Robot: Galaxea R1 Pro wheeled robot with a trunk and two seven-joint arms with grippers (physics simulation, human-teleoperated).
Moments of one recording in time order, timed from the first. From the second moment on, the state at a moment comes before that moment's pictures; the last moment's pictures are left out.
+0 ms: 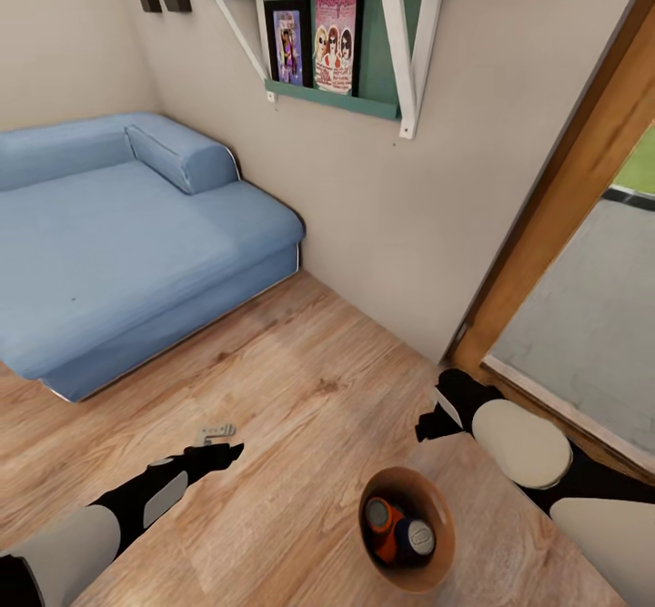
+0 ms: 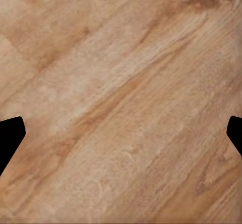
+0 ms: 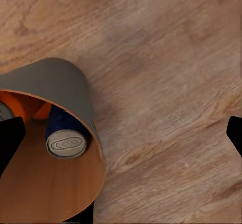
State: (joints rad) left arm -0.76 0.22 -0.86 -0.36 0.99 0.05 -0.08; right arm -1.13 0.01 -0.76 -0.08 1.08 0.79 0.16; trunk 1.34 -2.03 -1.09
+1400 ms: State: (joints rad) left arm -0.76 0.14 -0.91 -0.21 0.90 0.07 -0.08; right arm -0.62 -0.07 -0.86 -0.08 1.07 0.14 0.11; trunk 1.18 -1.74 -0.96
